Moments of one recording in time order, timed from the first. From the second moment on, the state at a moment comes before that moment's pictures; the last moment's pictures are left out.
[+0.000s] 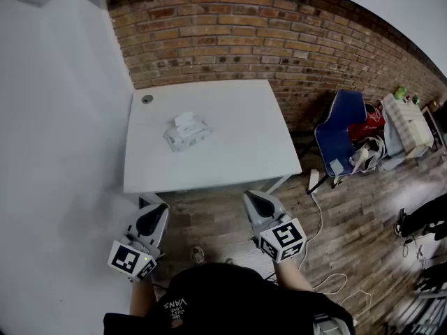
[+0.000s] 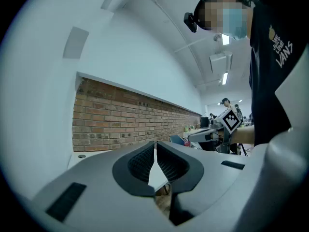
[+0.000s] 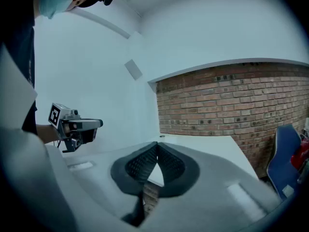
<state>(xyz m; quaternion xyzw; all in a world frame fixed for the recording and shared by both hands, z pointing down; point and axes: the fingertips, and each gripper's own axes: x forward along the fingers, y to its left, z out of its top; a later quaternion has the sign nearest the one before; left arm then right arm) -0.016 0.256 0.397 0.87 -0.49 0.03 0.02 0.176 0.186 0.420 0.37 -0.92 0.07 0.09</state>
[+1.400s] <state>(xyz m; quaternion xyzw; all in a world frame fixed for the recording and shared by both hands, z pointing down) -0.057 0.138 0.401 0.86 -0.51 0.02 0.05 0.122 0.054 0.426 0.36 -0.93 0.06 0.10</state>
